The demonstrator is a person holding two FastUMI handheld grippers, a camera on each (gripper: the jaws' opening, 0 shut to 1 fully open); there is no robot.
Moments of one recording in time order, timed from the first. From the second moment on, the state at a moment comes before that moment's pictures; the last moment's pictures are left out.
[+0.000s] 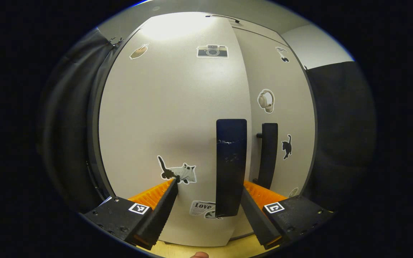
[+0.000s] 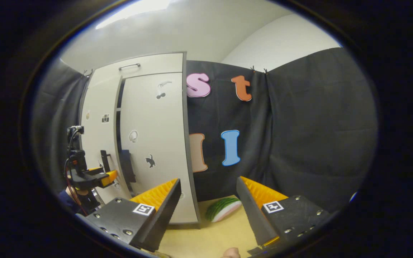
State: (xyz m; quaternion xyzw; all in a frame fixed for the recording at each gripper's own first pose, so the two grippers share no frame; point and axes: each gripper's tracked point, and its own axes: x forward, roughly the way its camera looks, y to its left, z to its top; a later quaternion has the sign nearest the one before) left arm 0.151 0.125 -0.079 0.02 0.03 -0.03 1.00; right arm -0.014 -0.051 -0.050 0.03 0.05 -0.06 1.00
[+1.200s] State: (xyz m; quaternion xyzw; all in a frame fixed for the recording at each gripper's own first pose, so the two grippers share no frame) left arm 0.129 0.124 -0.046 0.02 0.05 0.00 1.00; right arm -0.039 -0.061 -0.047 0.03 0.04 -0.06 1.00
